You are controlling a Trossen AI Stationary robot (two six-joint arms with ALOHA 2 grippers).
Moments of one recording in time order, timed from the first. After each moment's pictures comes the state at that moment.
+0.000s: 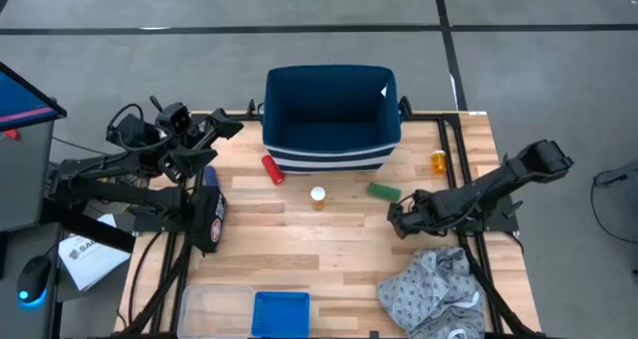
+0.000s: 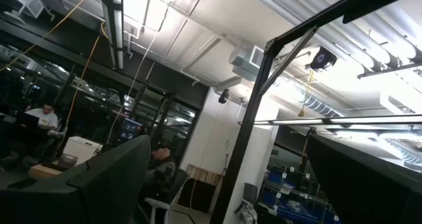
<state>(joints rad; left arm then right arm) 0.13 0.77 0.86 0.52 0.24 -0.57 0.34 1.34 0.59 -0.75 0.18 2.16</state>
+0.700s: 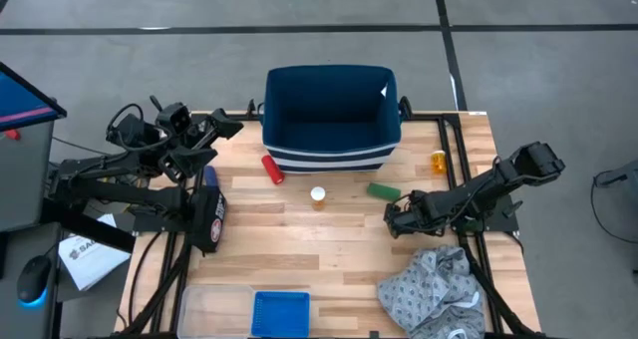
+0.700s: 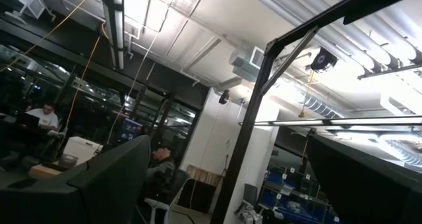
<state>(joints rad) 0.13 0.77 0.86 0.52 0.23 -0.57 0.32 1.43 0.63 -0.75 0.16 2.15</state>
